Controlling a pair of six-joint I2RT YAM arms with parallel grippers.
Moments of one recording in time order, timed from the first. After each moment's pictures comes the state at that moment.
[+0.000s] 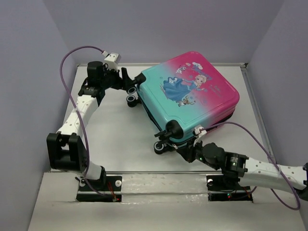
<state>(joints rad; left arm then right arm) -0.12 1.47 1.26 -0.17 0.44 -0.07 1.24 0.62 0.33 -0.07 0.33 0.58</state>
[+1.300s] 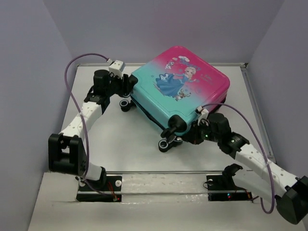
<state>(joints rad) -0.19 1.46 1.10 -0.02 0.34 -0.03 0.60 0.82 0.52 -0.23 -0.33 0.42</state>
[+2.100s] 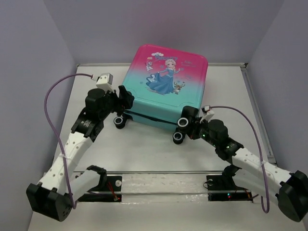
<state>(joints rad) -0.33 0.97 0.89 -0.27 0.05 -0.41 0.63 0.84 0.35 0.19 -0.06 0.57</state>
